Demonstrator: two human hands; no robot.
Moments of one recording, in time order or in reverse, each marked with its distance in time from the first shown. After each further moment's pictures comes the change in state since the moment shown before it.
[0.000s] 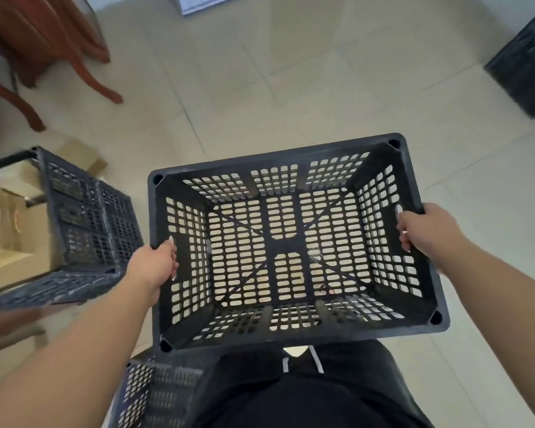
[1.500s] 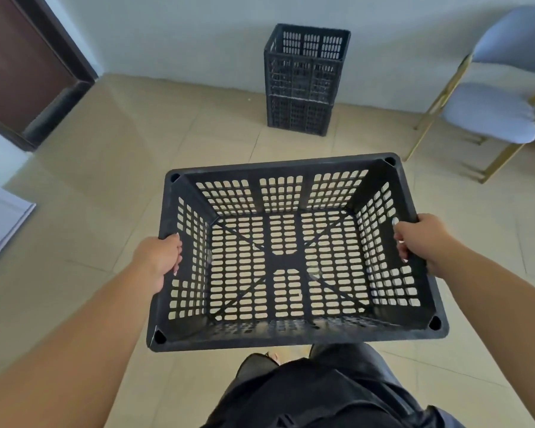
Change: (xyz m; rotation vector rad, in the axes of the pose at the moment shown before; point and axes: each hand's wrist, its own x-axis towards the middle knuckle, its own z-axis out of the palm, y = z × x) left_hand -0.050 0.574 0.555 0.584 -0.482 0.551; right_hand 0.300 -0.047 -0.379 0.608 0.481 0.458
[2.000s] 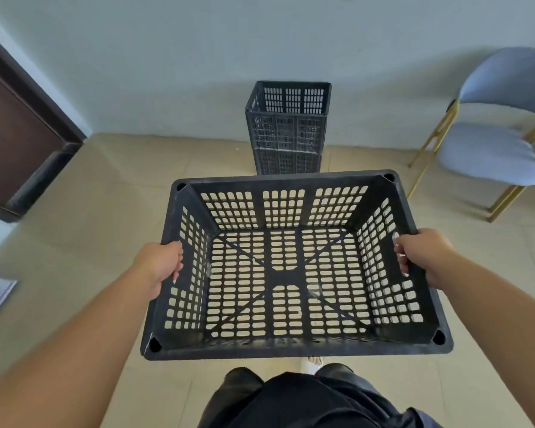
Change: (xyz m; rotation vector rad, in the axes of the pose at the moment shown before) left_hand 0.129 0.253 0.091 0.119 -0.046 0.101; right_hand 0.206 -0.167 -0.020 0.165 0.027 0.057
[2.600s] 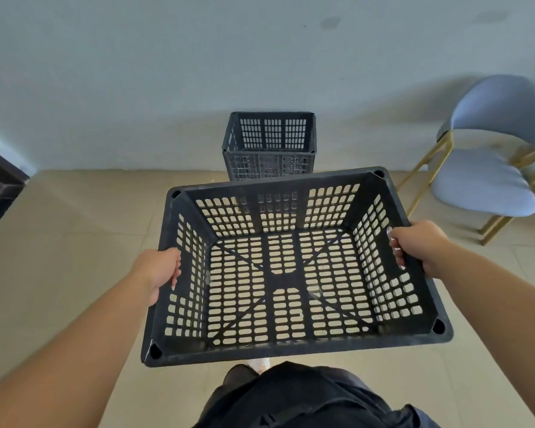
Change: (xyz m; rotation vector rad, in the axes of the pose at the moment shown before) left_hand 0.252 0.212 0.027 0.056 -0.111 0.007; right_hand 0.167 -0.227 0.084 -0.005 0.065 0.040
